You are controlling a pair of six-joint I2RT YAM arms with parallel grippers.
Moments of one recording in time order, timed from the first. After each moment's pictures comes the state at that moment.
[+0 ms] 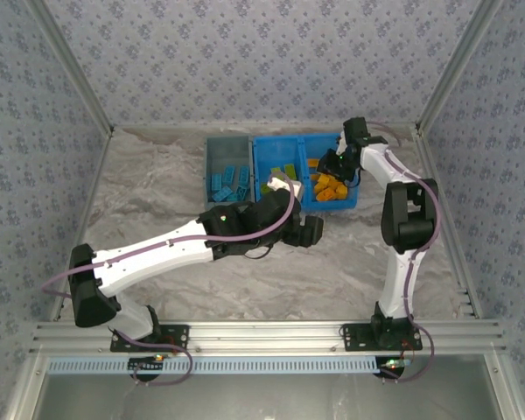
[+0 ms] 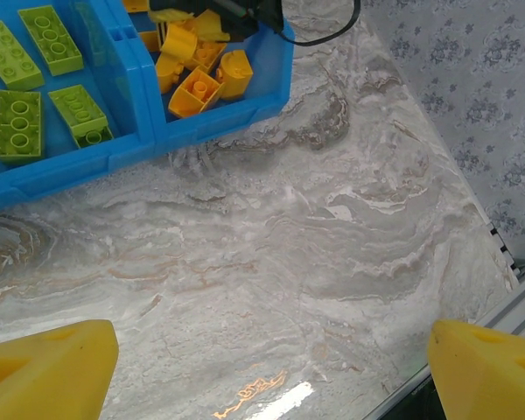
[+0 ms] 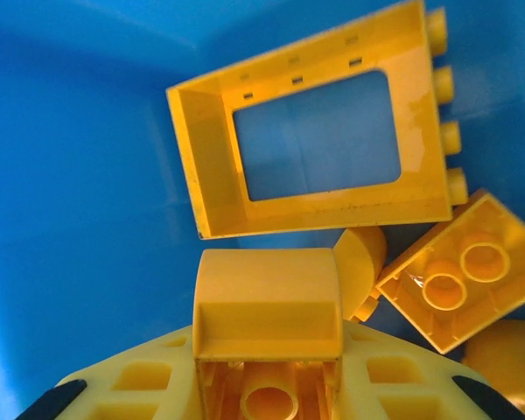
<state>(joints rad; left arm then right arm) -1.19 1.51 1.46 -0.65 -0.26 -0.73 0.12 2.06 1.64 -0.71 -0.36 0.45</state>
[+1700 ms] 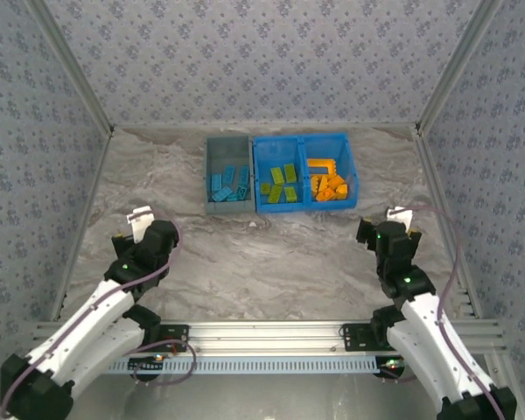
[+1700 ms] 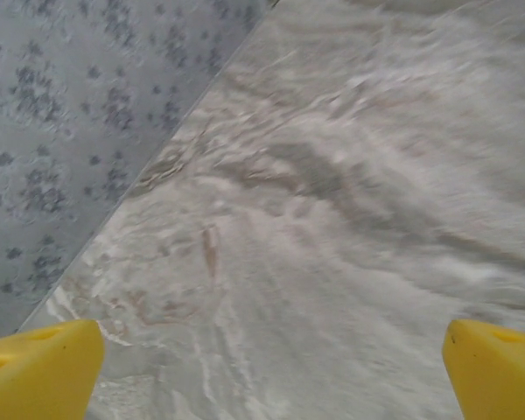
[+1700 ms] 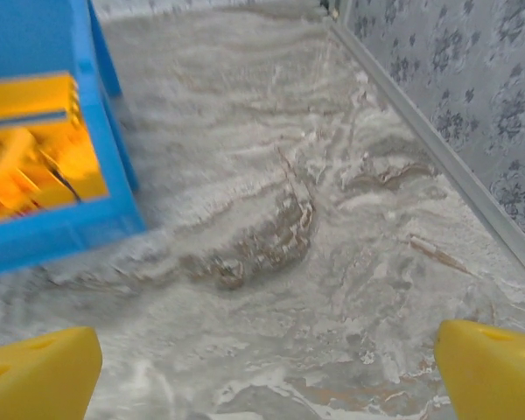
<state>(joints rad) -0.45 0.74 0.45 -0.47 -0.84 -0.41 0.24 0.62 0.35 -0.29 0.48 0.21</state>
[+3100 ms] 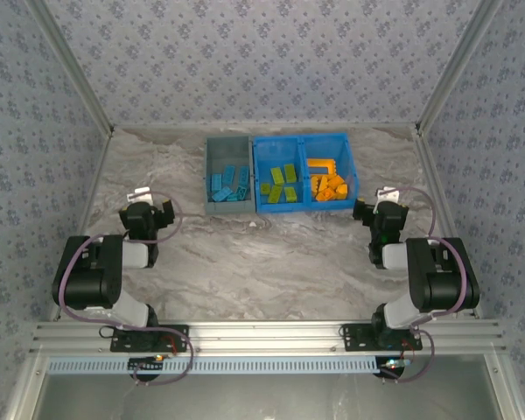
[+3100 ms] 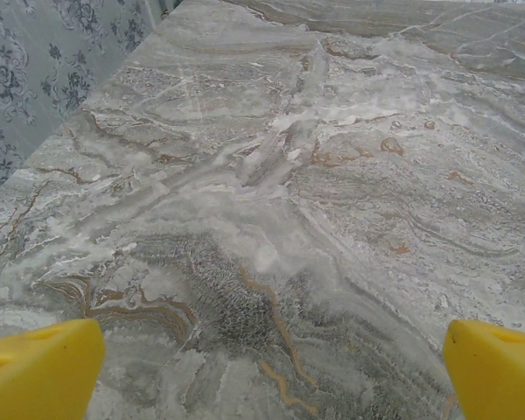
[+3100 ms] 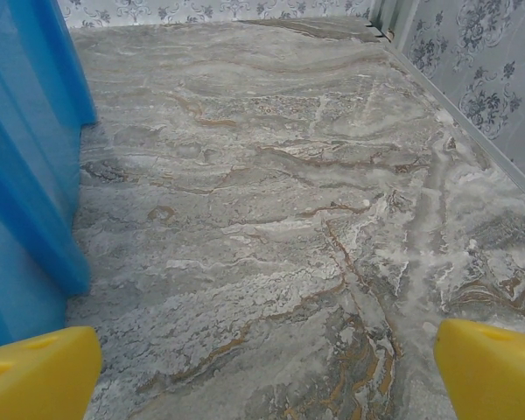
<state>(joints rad) 0.00 1.54 0.36 0.75 -0.25 -0.07 0.00 1.51 0.34 0.76 0.23 0.03</state>
